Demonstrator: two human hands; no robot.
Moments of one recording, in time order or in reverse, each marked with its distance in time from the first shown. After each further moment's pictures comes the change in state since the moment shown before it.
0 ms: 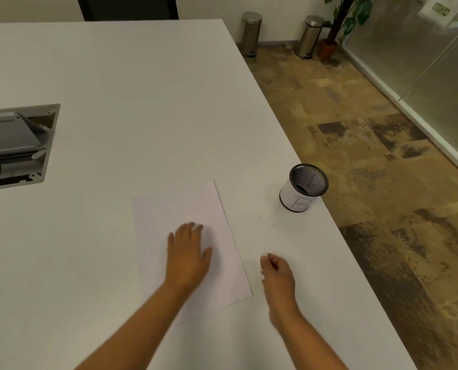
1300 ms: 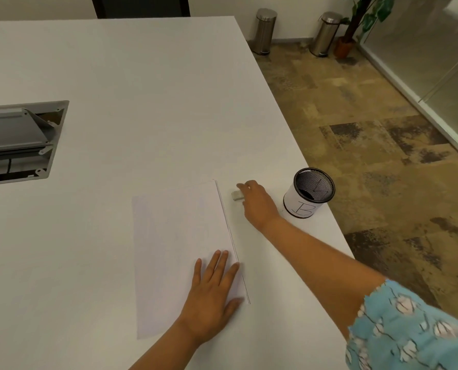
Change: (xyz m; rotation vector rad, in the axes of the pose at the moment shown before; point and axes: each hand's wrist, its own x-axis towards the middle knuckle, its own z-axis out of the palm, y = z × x) left_hand -0.060 0.031 0.041 0.215 -0.158 0.281; right_hand 0.148 -0.079 0.062 -1.186 -0.332 -0.920
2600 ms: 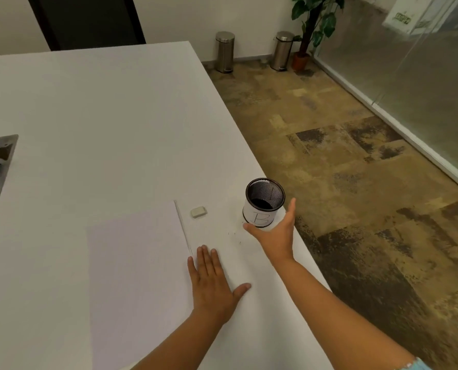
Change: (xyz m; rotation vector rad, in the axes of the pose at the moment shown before) left_hand 0.088 0.071 0.018 -0.057 -0.088 -0.298; right_hand -0.095 0.064 -0.036 0.877 0.538 0.506
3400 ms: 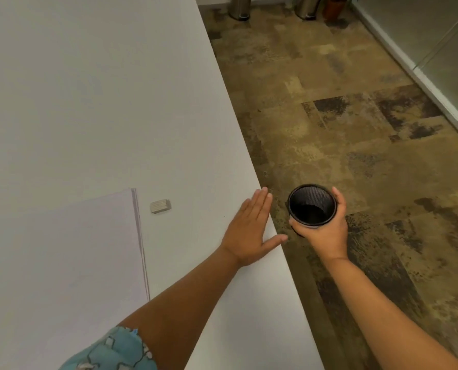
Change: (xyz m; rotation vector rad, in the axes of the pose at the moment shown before) left_hand 0.133 0.126 -0.010 -0.160 -0.022 0.386; right_hand 0.122 0.070 -0.115 -0.183 0.015 -0.081
